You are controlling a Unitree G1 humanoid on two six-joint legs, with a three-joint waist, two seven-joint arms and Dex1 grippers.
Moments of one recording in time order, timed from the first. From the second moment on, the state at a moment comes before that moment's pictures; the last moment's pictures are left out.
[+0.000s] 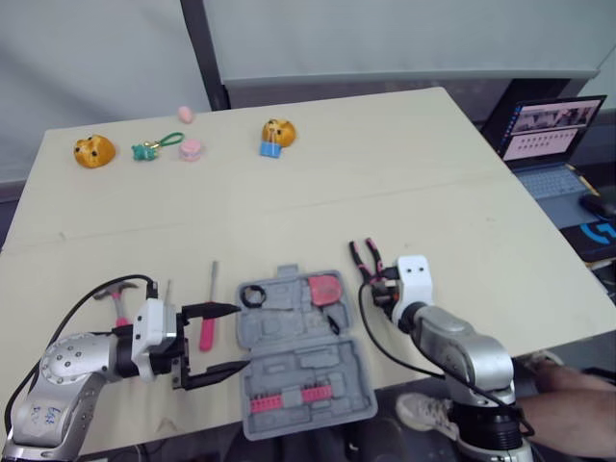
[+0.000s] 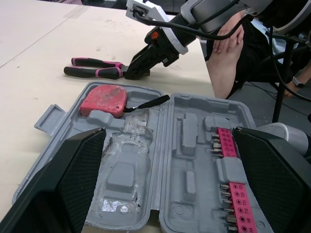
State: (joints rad) left arm 0.17 0.72 0.19 -0.31 -0.53 0.10 -1.15; right arm -0.21 -0.15 0.00 -0.35 0.21 1.07 0.08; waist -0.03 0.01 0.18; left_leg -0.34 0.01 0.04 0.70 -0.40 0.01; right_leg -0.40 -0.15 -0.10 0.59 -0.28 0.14
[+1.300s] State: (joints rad) left arm 0.31 0.80 0.39 -0.21 -0.63 0.16 -1.31; right arm -1.04 -1.00 0.62 -0.66 0.56 1.28 1.01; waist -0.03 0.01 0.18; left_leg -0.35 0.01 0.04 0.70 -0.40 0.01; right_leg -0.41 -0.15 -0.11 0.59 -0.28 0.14
